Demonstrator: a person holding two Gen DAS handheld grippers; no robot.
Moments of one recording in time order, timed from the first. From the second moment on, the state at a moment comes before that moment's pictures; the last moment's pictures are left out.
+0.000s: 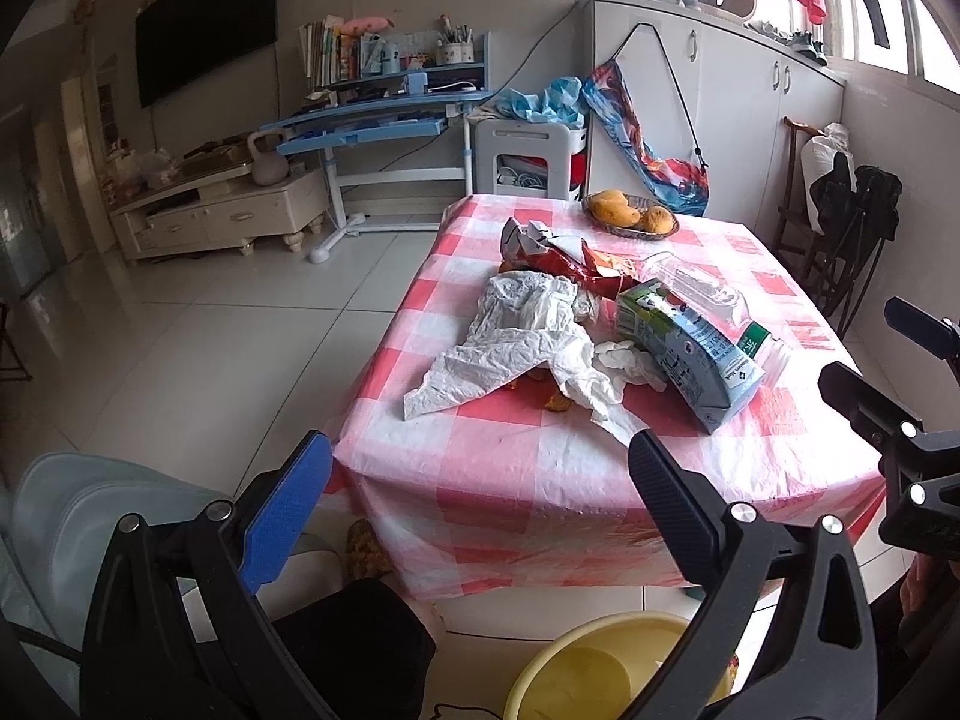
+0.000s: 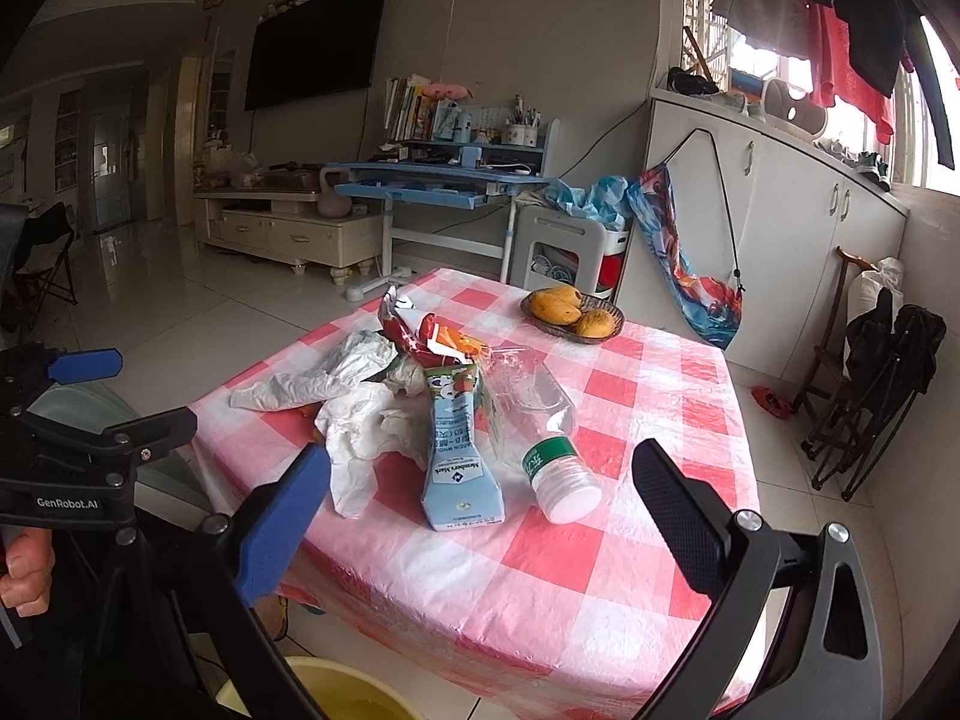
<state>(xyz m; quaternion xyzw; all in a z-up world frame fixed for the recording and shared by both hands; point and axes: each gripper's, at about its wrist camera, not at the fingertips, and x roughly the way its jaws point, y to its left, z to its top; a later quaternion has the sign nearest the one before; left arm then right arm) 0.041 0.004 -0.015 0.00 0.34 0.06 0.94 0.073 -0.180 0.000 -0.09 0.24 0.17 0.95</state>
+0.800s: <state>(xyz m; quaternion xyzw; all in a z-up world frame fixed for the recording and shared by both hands) 0.108 0.025 -0.028 -0.05 0.39 0.06 0.92 0.158 -0.157 -0.044 -0.09 0.36 0.22 0.90</state>
